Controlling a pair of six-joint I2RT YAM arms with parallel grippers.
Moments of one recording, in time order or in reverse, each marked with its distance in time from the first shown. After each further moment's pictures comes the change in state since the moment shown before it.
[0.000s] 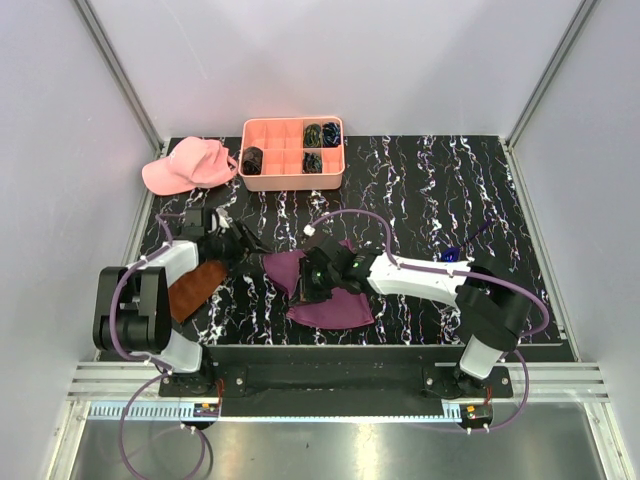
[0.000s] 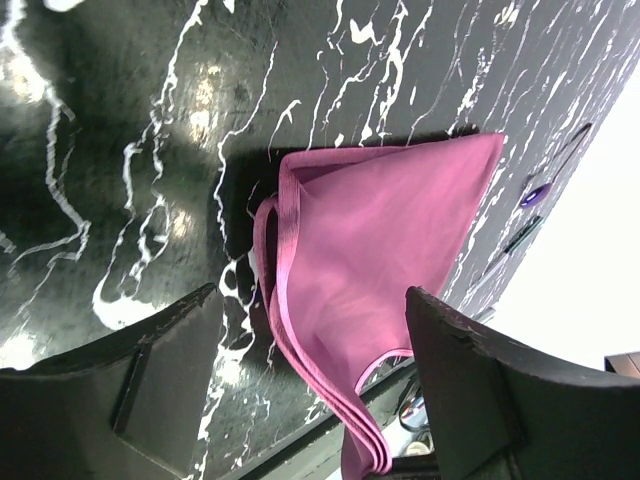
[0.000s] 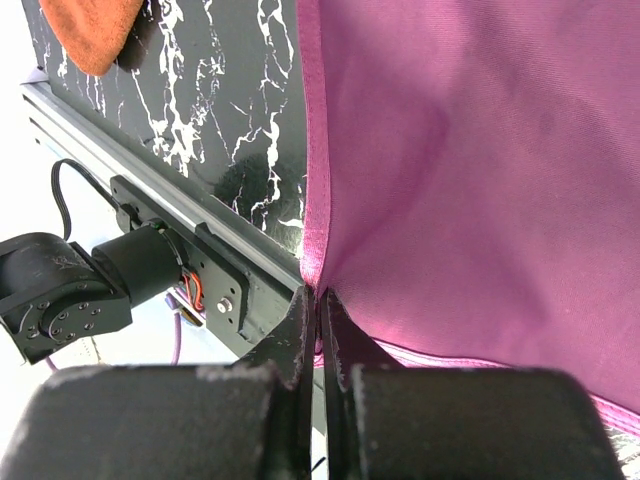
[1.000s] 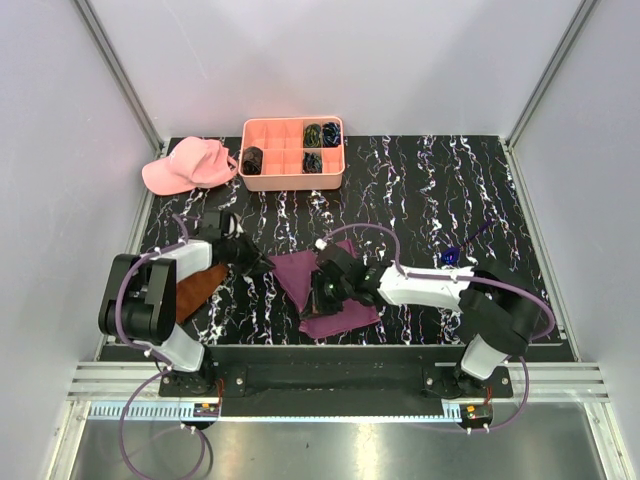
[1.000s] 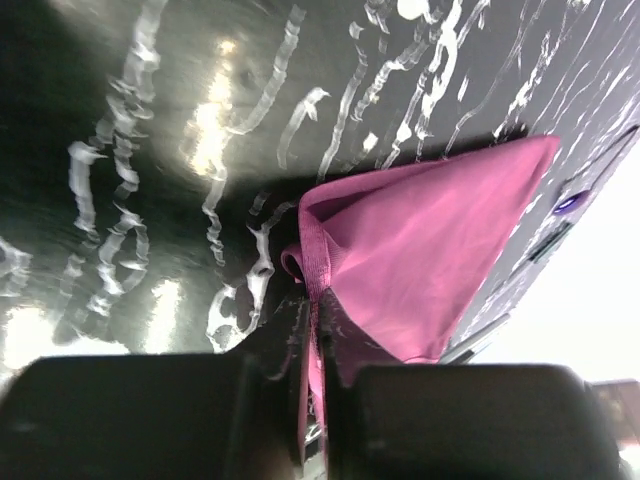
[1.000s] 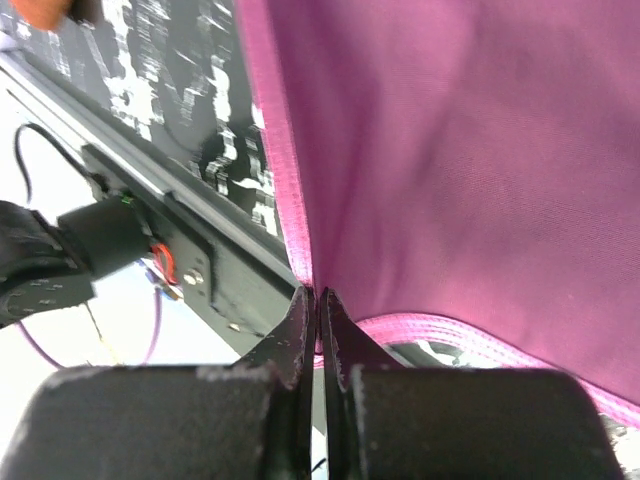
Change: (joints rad) left arm -0.098 0.083 -0.021 0.074 -0.069 -0.083; right arm -0.008 -0.051 -0.156 0.095 -0.051 0.024
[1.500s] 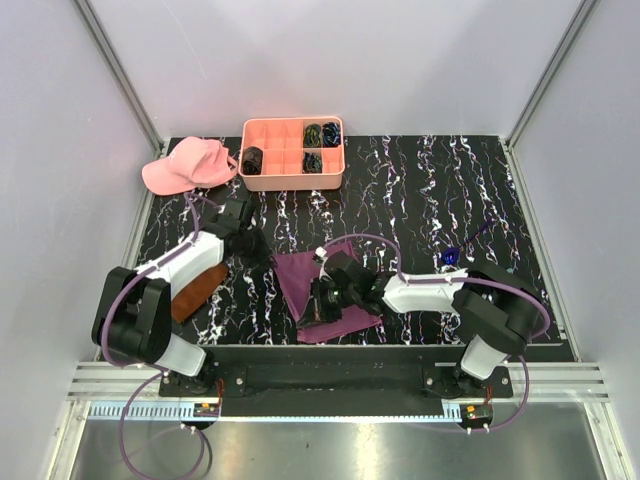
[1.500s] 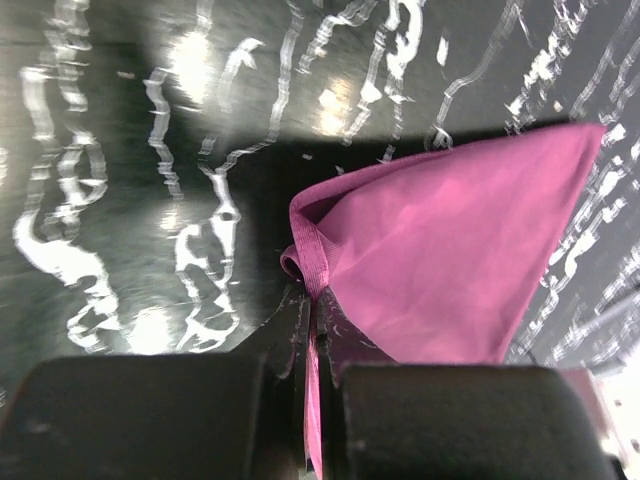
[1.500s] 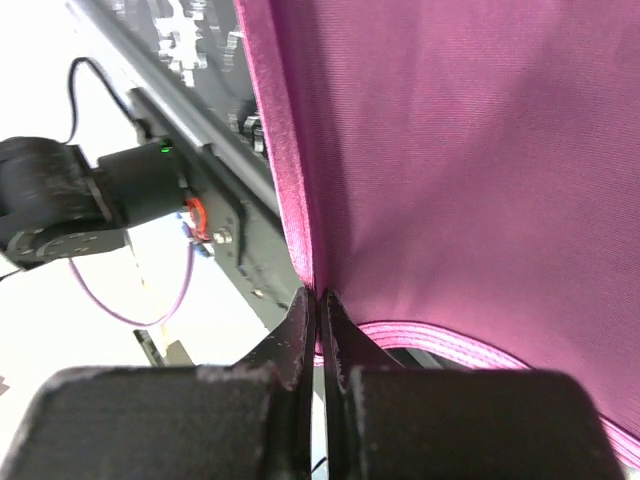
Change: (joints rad) left arm -0.214 -0.103 0.163 -0.290 -0.334 0.006; right arm -0.007 0.002 -0.172 0.273 -0.159 0.040
